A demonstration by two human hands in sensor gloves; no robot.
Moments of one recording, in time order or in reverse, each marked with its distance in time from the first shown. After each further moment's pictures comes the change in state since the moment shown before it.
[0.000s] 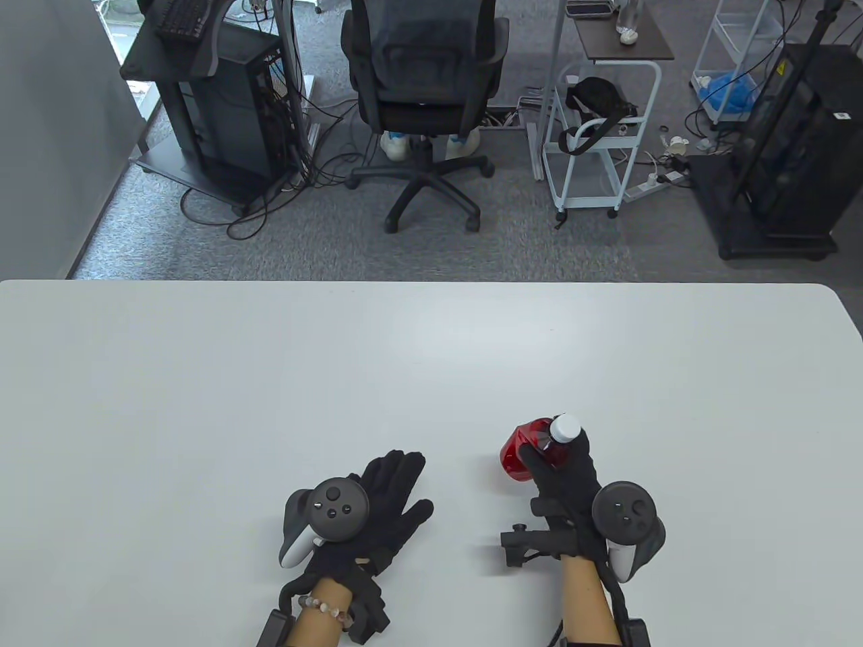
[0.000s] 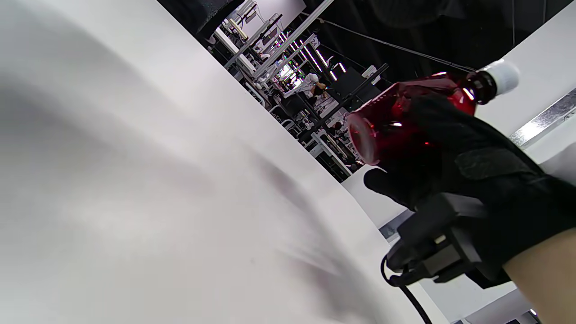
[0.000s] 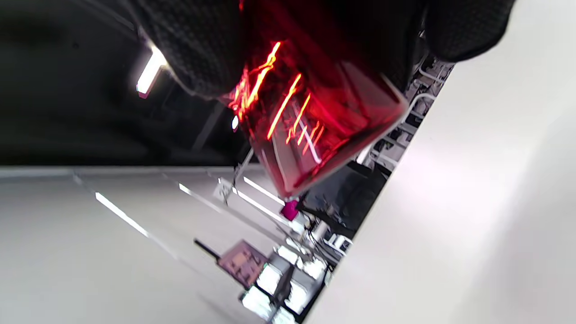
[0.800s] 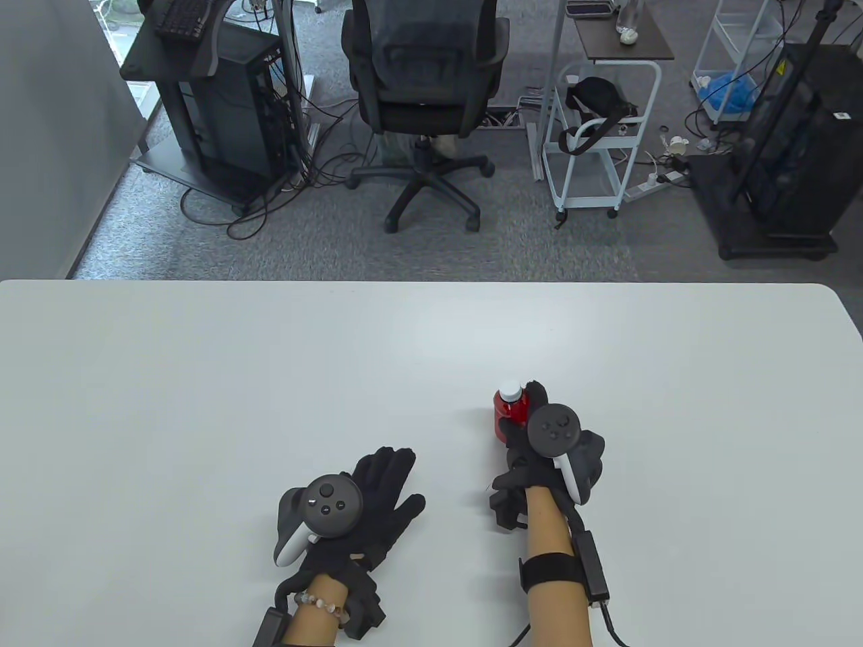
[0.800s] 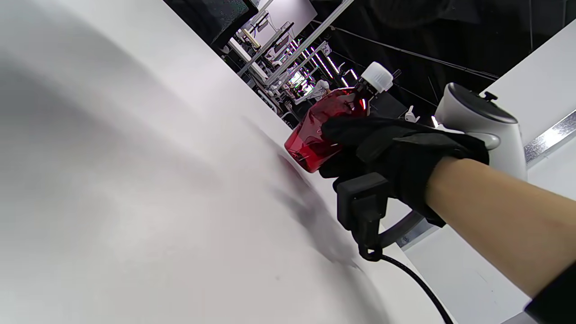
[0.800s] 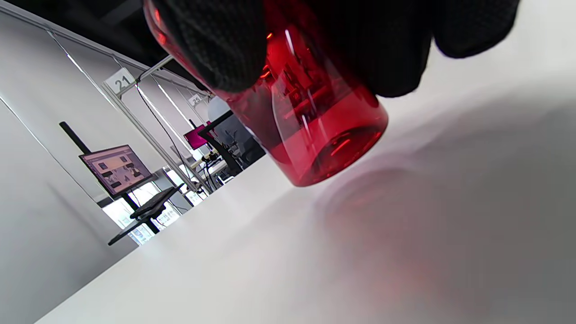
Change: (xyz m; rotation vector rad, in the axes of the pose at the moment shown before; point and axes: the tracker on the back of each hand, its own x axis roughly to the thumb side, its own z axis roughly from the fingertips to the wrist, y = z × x) left_hand -0.004 0.007 0.003 0.024 0.042 -0.005; right_hand -0.007 0.060 -0.070 0.121 0.180 0.455
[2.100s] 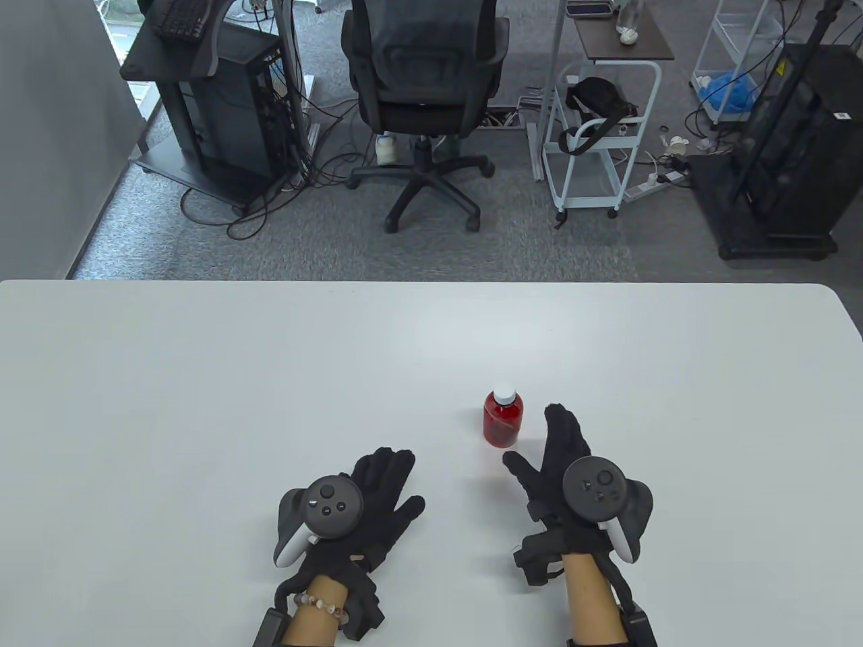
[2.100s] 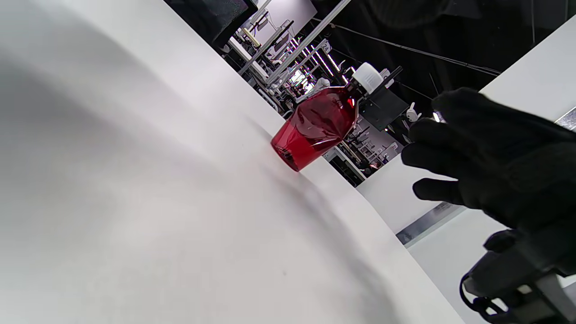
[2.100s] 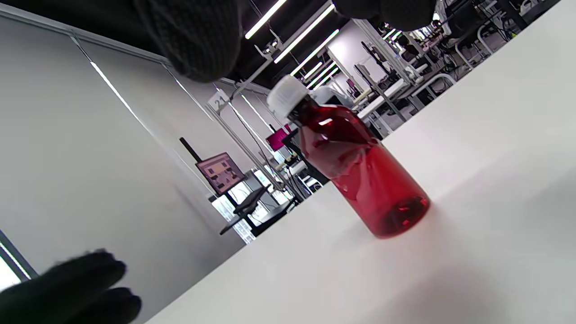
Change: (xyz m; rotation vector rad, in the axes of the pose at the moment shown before) left_hand 0.001 0.001 0.001 -0.004 0.000 -0.018; right_hand 0.001 -0.070 0.085 -0.013 -0.296 -0.156
